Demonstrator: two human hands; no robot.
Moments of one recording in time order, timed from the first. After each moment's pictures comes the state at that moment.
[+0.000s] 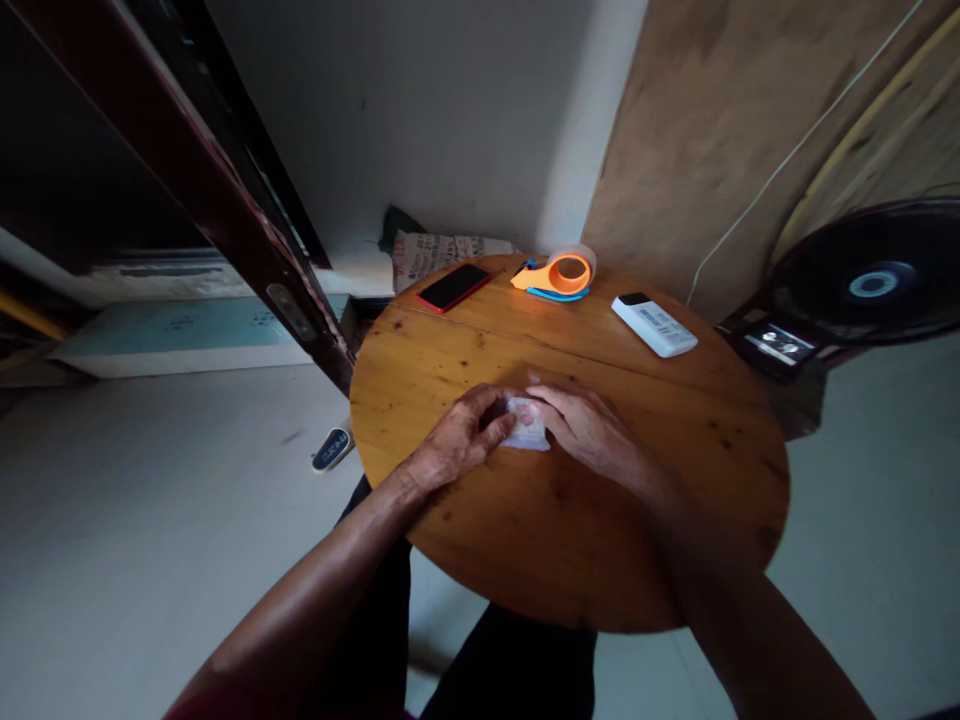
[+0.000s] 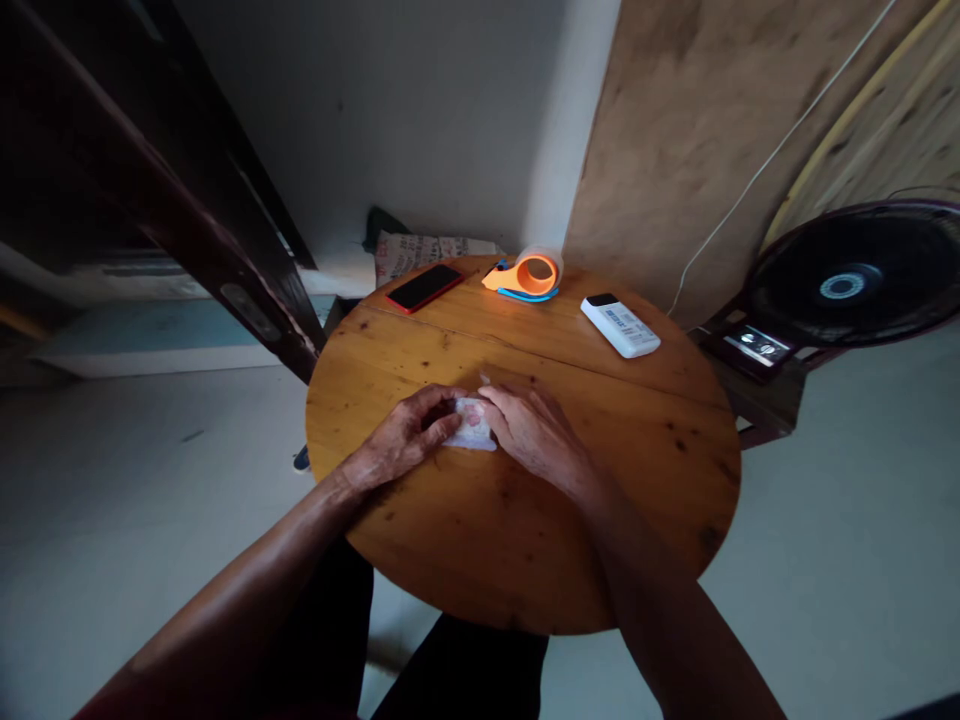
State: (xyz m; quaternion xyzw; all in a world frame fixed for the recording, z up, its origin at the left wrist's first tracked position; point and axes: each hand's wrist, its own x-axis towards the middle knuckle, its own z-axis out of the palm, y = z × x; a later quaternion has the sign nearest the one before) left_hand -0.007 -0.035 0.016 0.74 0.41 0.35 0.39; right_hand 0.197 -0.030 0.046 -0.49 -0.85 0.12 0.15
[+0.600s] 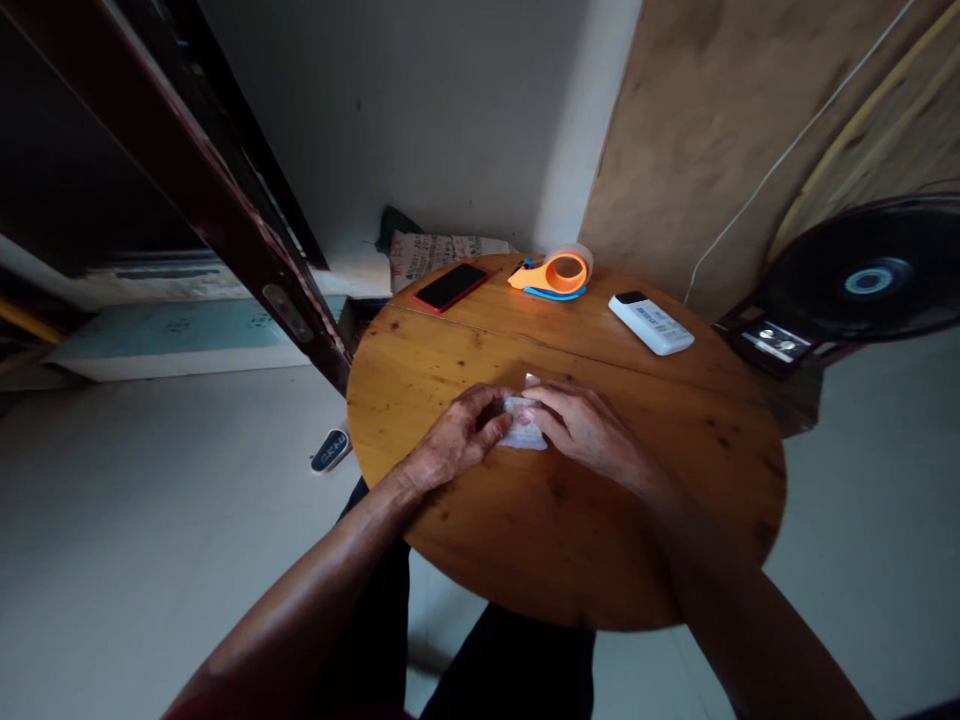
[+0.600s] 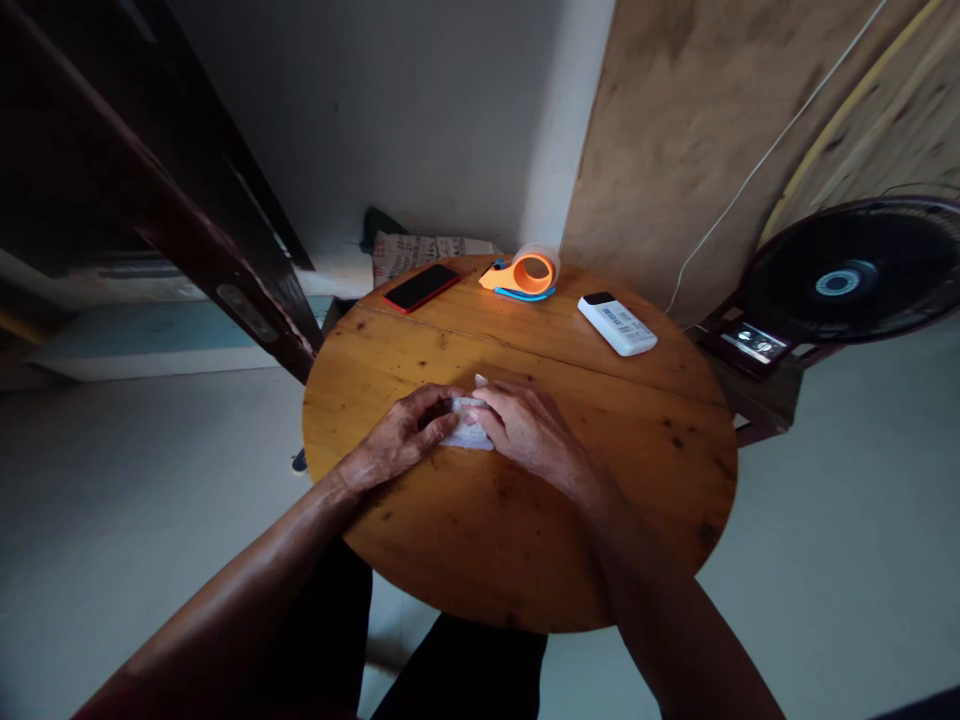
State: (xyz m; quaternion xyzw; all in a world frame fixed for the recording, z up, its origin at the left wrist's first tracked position) left_hand -0.007 -0.036 0.020 0.74 0.41 0.36 0.39; right_hand 0.198 -0.029 0.045 -0.45 -0.86 0.12 0.20
